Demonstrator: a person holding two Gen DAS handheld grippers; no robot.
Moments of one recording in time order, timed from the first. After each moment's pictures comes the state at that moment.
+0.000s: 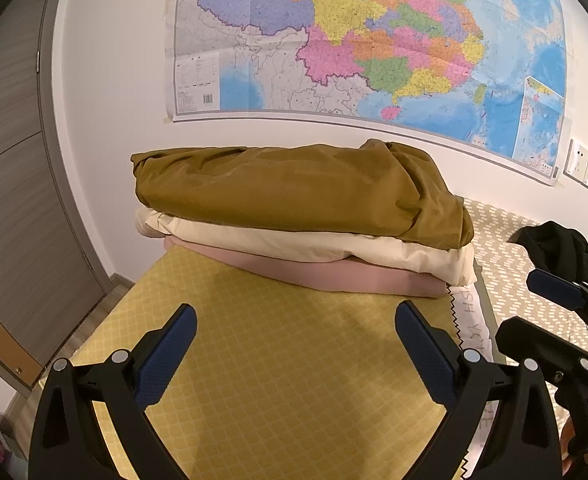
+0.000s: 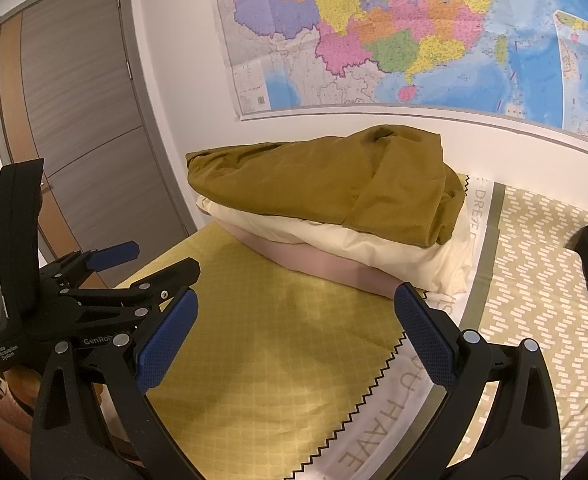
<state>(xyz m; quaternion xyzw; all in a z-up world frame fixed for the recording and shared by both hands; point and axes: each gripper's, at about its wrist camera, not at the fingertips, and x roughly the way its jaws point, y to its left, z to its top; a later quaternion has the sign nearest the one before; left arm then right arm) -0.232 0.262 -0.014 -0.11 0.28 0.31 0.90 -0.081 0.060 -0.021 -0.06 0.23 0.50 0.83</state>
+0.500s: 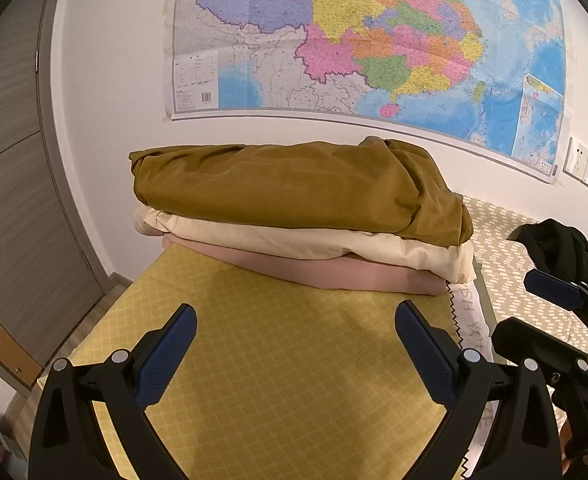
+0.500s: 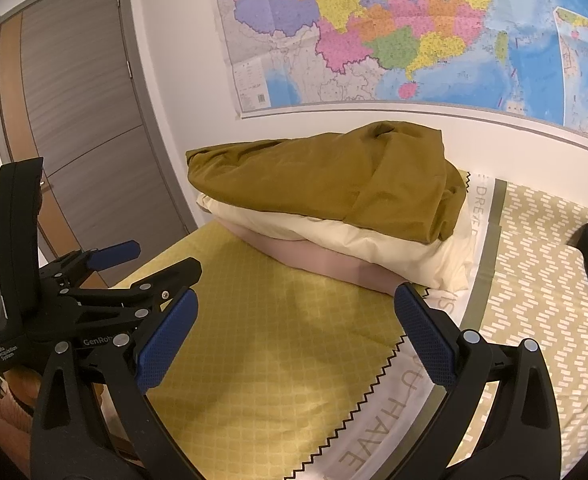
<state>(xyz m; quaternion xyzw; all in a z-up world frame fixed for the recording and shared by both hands) -0.231 0.261 -0.015 -0.11 0.28 0.31 0.90 -0.080 0.061 -0.024 -0.05 0.23 0.50 0.83</state>
